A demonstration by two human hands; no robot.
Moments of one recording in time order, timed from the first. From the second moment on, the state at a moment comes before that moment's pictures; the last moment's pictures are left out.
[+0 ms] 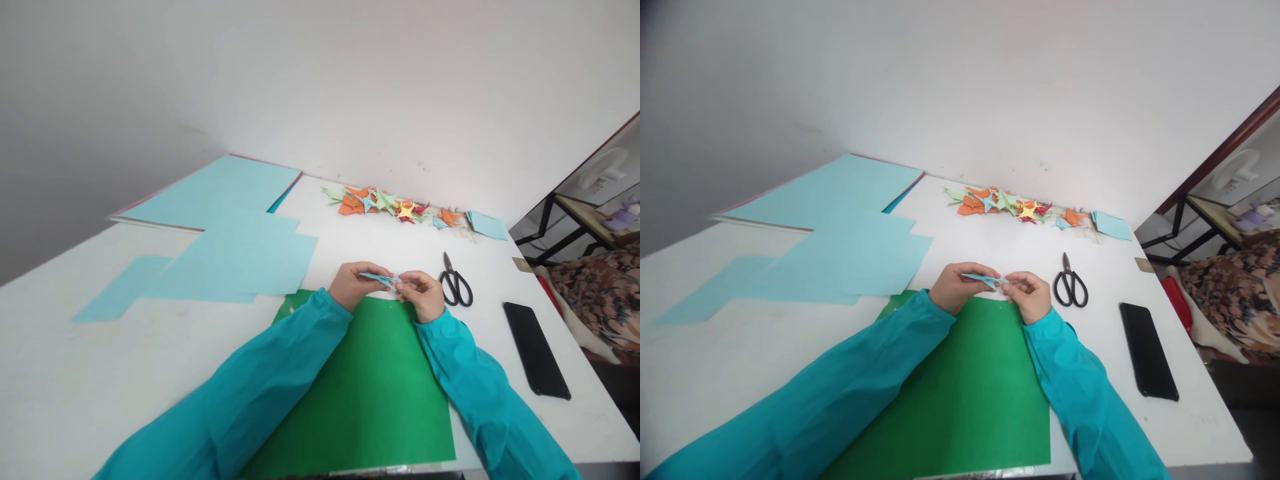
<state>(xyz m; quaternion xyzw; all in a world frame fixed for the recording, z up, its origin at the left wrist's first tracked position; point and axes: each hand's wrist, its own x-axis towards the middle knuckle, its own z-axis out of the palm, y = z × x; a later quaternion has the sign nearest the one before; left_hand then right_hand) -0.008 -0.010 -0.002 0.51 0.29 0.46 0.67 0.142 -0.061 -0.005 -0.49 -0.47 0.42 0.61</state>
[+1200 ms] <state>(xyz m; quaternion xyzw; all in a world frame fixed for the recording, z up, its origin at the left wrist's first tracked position) -0.010 -0.011 0.002 0.53 0.27 0.43 0.68 0.143 -0.060 0.000 -0.42 -0.34 0.64 0.54</state>
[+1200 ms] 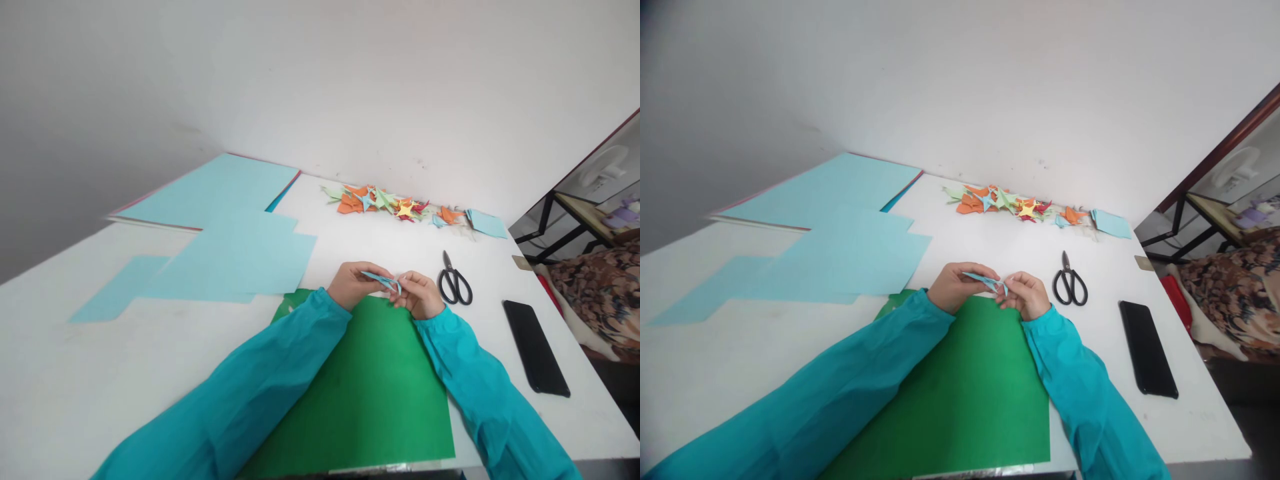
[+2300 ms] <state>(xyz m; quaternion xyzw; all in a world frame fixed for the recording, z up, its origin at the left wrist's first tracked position) -0.013 -0.007 -0.004 0.61 0.20 0.42 0.65 0.153 -0.055 -0.005 -0.36 -0.27 0.74 0.50</state>
